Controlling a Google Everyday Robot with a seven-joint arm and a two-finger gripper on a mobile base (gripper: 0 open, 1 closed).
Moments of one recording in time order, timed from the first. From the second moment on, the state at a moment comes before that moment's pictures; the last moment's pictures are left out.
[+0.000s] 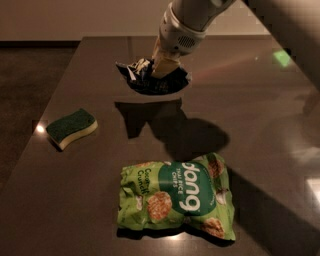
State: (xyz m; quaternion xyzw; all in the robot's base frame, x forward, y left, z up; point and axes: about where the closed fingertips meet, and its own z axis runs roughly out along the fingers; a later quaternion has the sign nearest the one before) arm 0.599 0.001 0.953 -0.73 0.63 0.06 0.25
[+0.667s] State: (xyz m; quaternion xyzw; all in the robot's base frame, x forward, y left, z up) arm 0.595 0.002 1.020 -0.77 0.56 0.04 0.31
